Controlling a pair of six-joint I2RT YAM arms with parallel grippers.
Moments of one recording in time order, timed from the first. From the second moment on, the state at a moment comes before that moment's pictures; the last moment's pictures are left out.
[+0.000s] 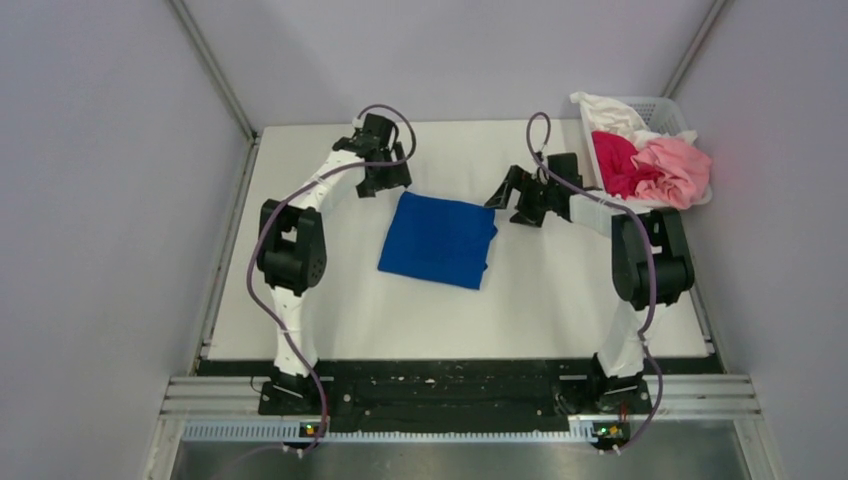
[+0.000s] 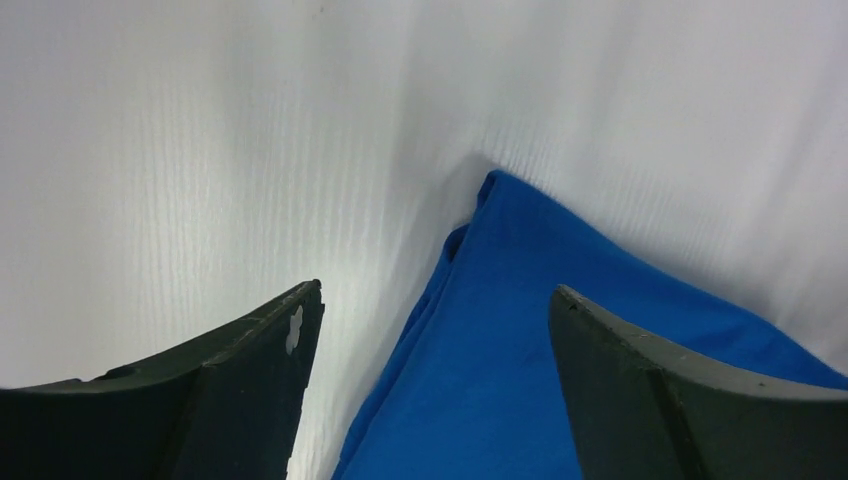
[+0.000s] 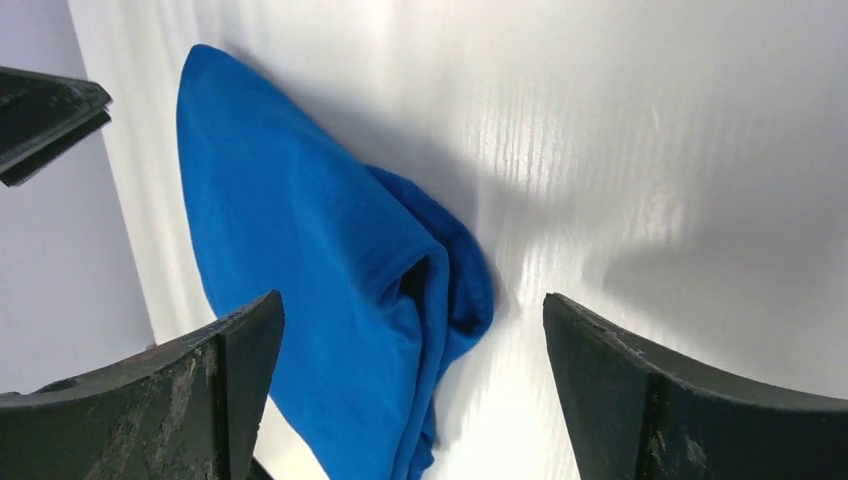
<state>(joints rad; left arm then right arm) -0.33 2.11 1.83 -0.70 -0.12 -0.55 0.17 1.90 1.18 -0.08 -0.54 0.58</state>
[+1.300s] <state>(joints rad) -0.07 2.38 2.13 -0.89 -0.66 -0.46 0.17 1.23 0.82 -0.21 -0.15 0.44</state>
